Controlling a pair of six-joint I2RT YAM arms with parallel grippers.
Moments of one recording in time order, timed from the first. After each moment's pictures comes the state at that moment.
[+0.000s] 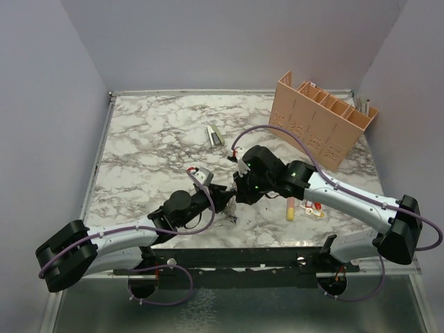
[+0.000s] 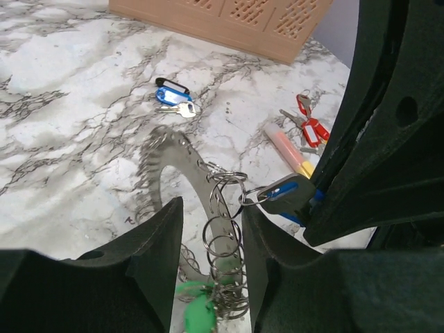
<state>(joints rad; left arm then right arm) -0.96 1.05 0.26 0.71 -0.11 -0.37 0.97 1.34 1.14 -0.67 -0.12 0.26</state>
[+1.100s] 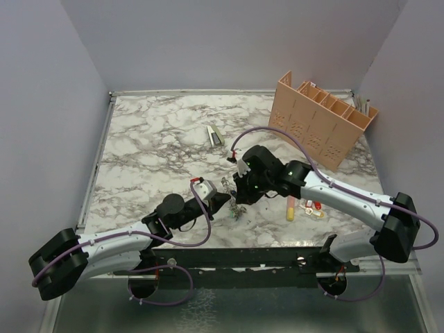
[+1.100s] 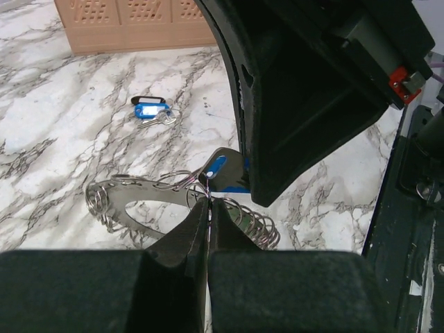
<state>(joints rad) -0.96 0.94 0.20 0.71 0.07 -0.10 0.93 1.38 1.10 -0.62 -0.15 0.23</state>
